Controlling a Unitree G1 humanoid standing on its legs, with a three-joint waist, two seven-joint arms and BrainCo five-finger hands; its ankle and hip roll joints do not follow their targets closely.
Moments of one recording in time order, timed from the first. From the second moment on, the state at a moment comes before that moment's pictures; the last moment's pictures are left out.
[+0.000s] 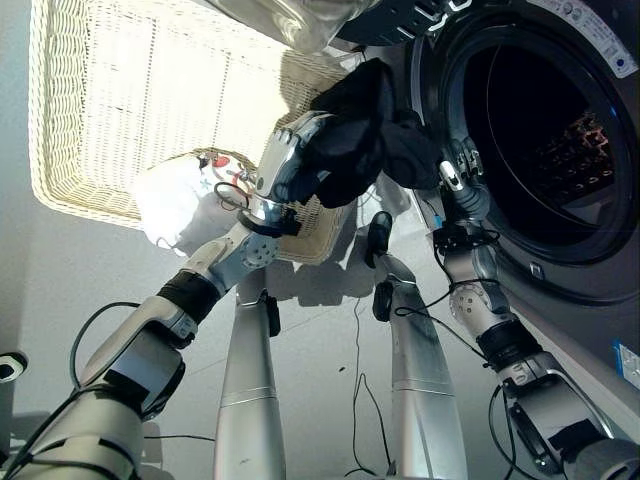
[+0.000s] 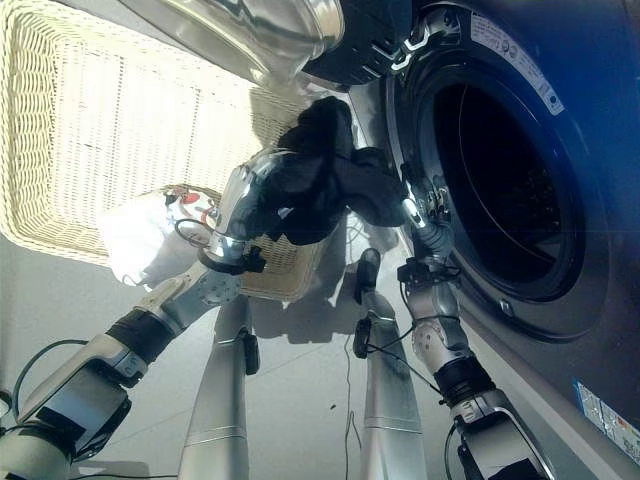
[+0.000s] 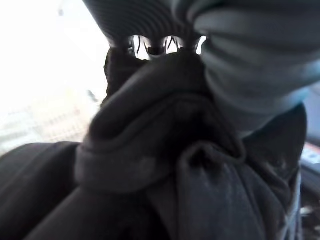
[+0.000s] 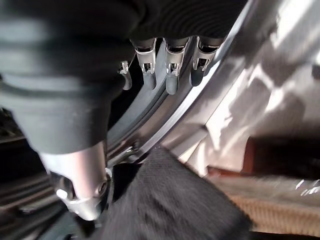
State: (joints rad) left arm -0.89 0.56 -0.61 0.45 0.46 -0.58 0.81; right arm -0.60 -0.36 0.24 0.38 1.09 -0.49 -0.06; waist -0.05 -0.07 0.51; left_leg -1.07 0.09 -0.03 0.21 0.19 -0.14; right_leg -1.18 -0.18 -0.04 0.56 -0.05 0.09
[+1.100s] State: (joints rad) left arm -0.92 0.65 -0.62 0.20 0.58 -0.55 0.62; right arm -0.55 -0.45 0.30 0.06 1.39 -0.03 0.52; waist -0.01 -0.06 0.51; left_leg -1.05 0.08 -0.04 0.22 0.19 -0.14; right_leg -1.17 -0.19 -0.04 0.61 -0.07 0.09
